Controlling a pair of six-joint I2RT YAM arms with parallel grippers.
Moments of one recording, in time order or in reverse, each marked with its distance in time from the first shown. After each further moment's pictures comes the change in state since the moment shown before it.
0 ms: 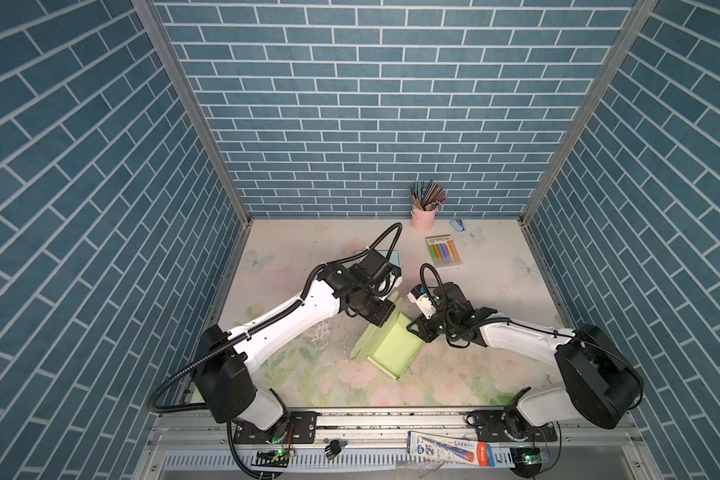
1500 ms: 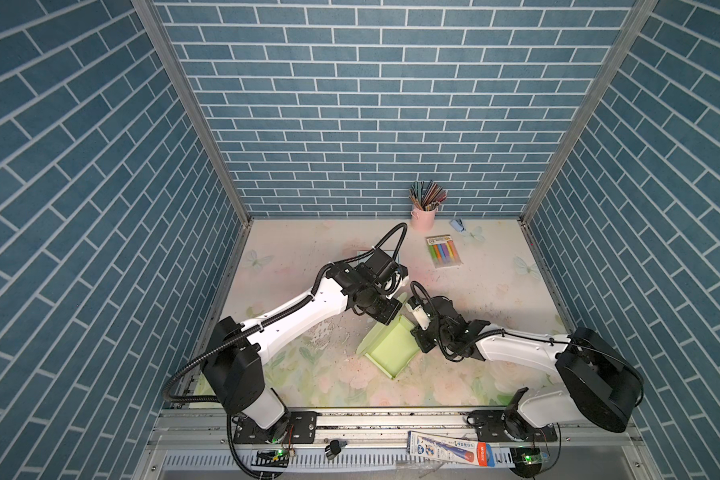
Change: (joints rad) left arm 0.002 0.051 -0.005 0.079 0.059 -0.002; right arm 0.122 -0.022 -0.070 0.043 0.294 0.034
